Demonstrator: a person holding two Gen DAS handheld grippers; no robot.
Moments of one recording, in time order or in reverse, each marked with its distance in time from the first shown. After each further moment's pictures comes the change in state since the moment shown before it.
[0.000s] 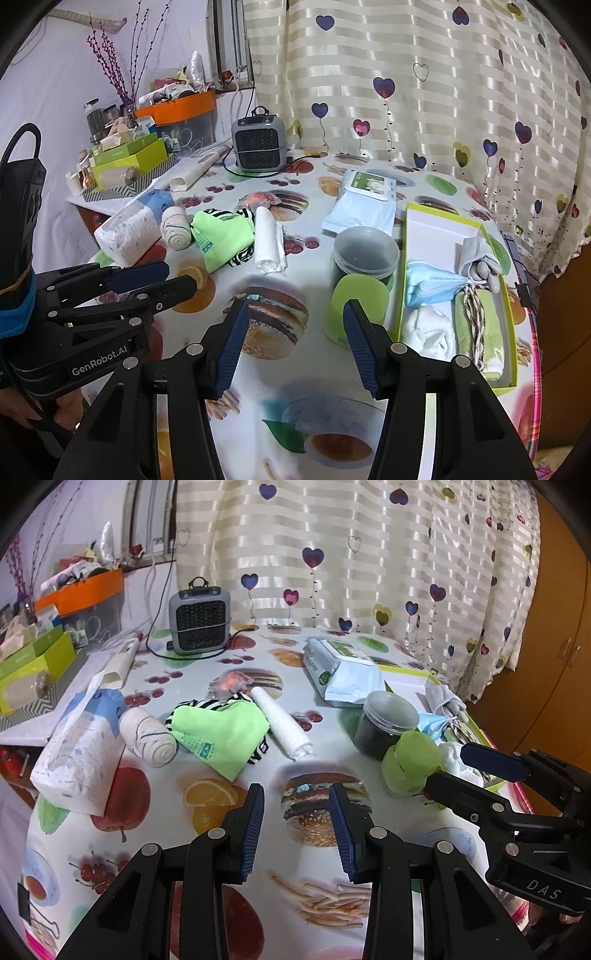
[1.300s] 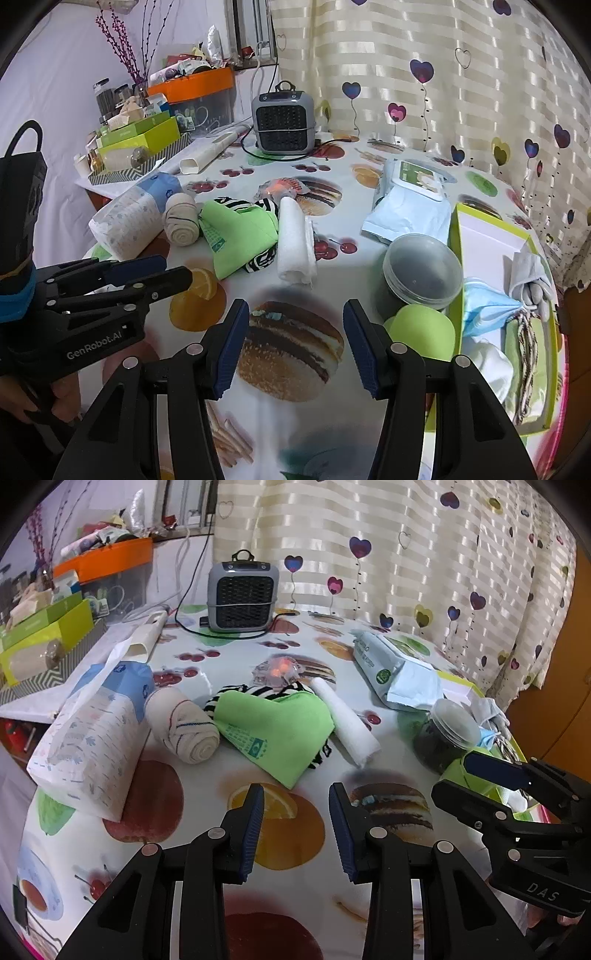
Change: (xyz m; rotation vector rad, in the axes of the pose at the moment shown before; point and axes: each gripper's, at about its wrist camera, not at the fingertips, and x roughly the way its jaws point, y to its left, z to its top) left arm 0.036 0.053 0.007 -0.096 0.039 0.053; right arm 0.062 0.014 0.019 -0.043 0.064 0.072
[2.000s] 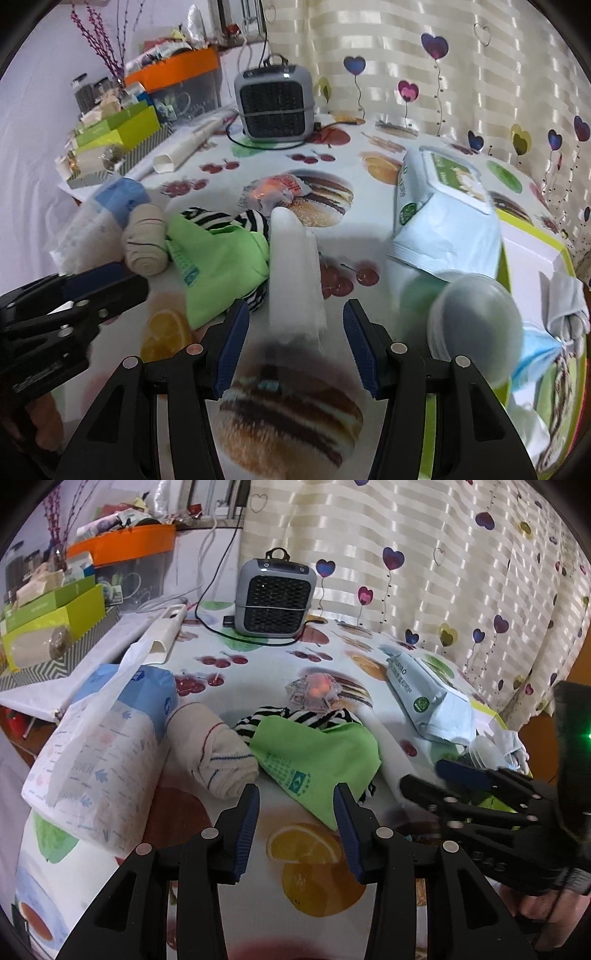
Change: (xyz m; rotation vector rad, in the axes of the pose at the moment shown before) left arm 0.025 0.038 0.025 -0.083 -0.008 0.004; right arm 0.081 -0.002 0.040 0.030 0.098 -0.006
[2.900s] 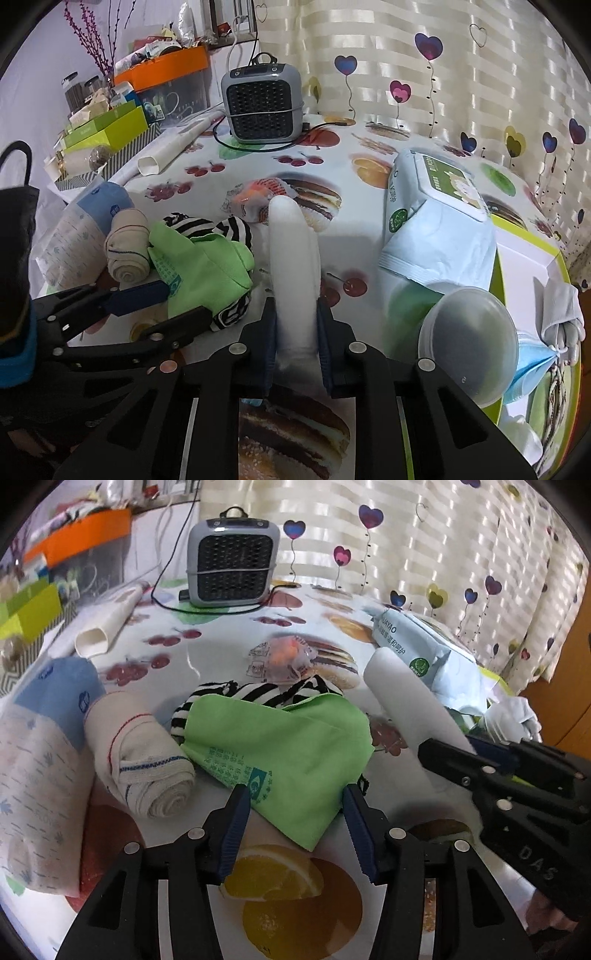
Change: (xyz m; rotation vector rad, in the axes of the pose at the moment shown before) left arm 0.059 -0.027 -0.002 0.098 0.095 -0.025; right arm -0.004 -0.005 0.004 0.005 -0.031 -0.037
